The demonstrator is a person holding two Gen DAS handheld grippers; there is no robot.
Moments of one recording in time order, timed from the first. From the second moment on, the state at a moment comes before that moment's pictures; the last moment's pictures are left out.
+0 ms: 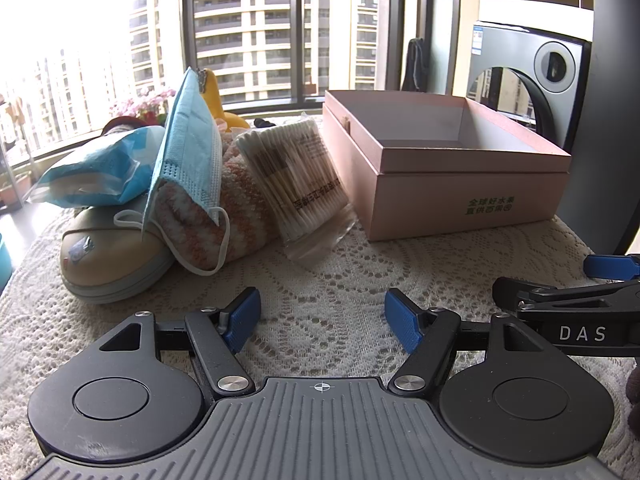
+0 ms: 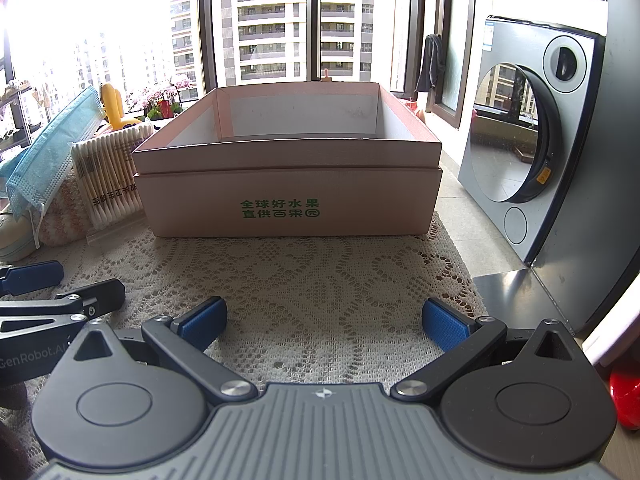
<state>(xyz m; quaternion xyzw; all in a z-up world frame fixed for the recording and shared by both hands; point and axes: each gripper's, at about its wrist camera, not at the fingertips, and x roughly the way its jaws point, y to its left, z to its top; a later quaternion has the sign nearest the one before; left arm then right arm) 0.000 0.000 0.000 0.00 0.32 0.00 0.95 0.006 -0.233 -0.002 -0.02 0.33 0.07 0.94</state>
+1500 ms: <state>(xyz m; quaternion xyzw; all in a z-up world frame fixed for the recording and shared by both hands) -0.002 0.003 0.001 0.01 0.32 0.00 0.95 0.006 -0.233 -0.002 -0.02 0.33 0.07 0.94</state>
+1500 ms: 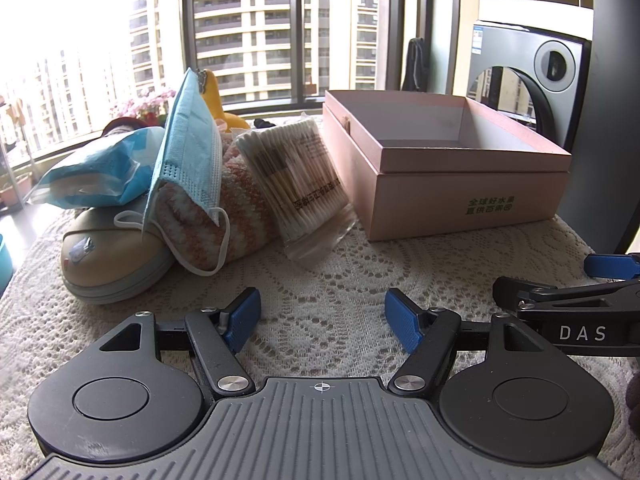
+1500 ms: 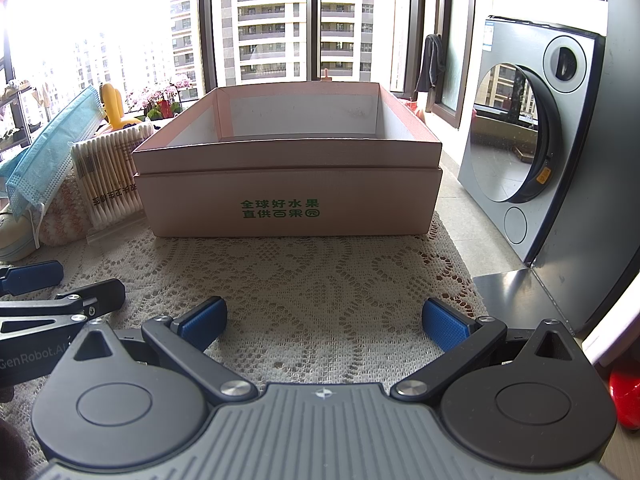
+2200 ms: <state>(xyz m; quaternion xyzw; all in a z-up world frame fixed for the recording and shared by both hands) -0.002 0.002 0.001 0.00 0.32 -0.01 0.95 0.019 -0.235 0.006 -0.03 0.37 0.10 0.92</state>
